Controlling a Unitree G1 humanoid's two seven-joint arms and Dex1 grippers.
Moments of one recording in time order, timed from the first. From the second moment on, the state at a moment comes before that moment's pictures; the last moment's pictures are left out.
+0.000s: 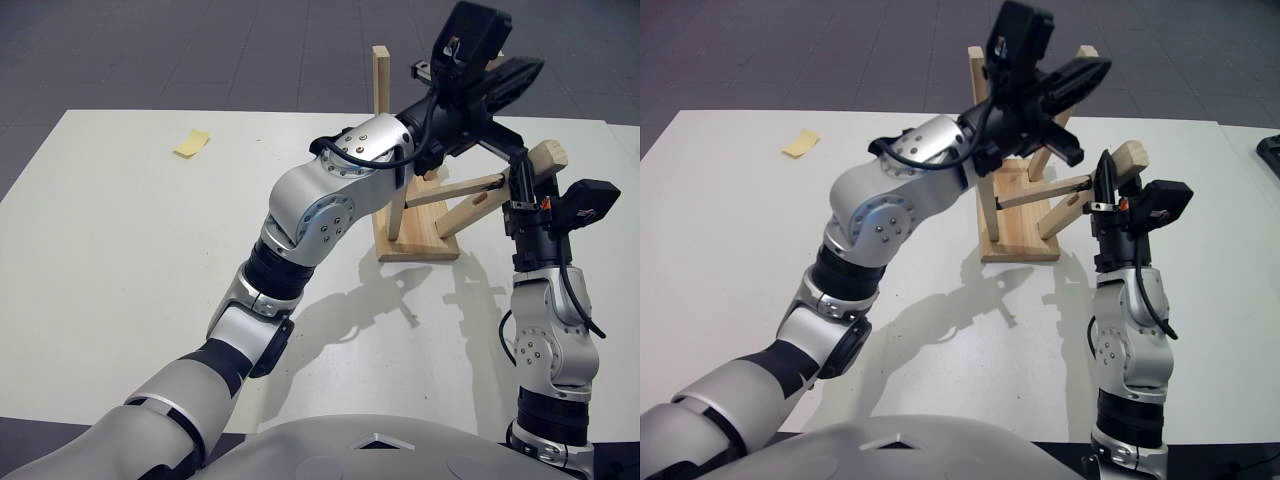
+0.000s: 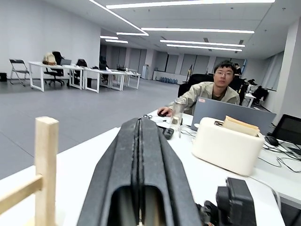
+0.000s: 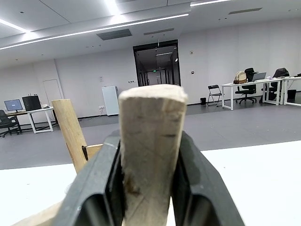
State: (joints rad) left arm -0.87 -0.12 -0.33 -0.07 -0.66 0.65 -0.09; right arm 0.06 -0.23 -0.19 -0.42 0.45 0.14 0.05
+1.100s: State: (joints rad) left arm -0.65 -0.13 -0.41 -0.05 -0.43 0.69 -0.08; right arm 0.04 -0.22 -0.15 -0.53 0.47 0.32 0.00
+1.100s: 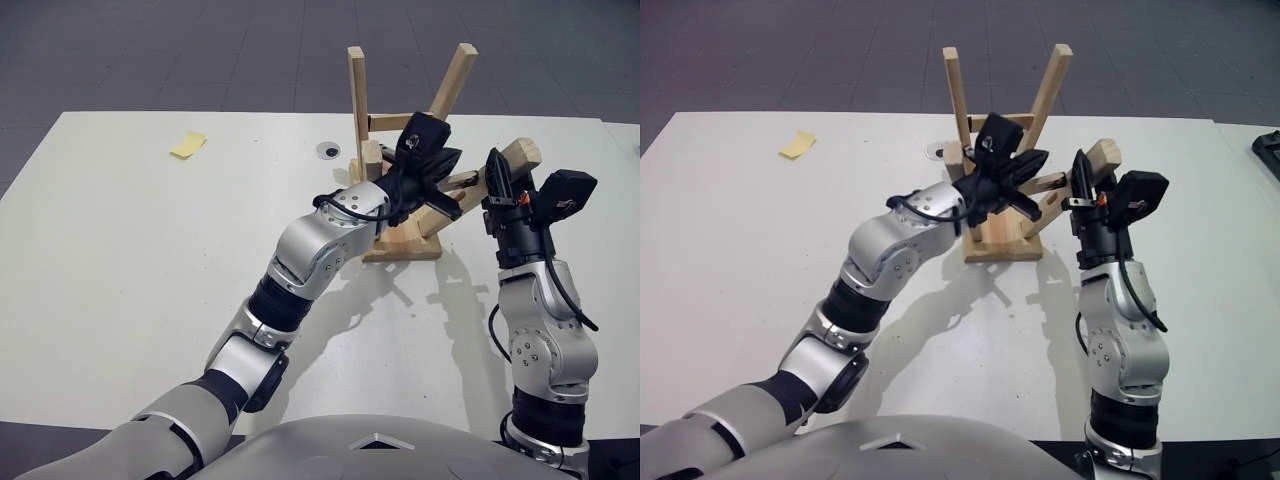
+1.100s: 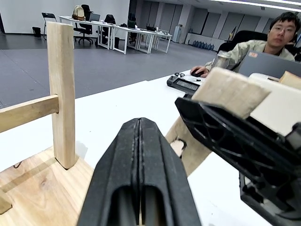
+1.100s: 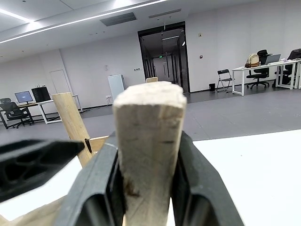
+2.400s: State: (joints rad) left arm -0.80 -0.12 -0.49 0.17 -0.27 0.89 -0.25; right arm 0.04 -0.17 -0.20 -0.51 0.54 0.39 -0.01
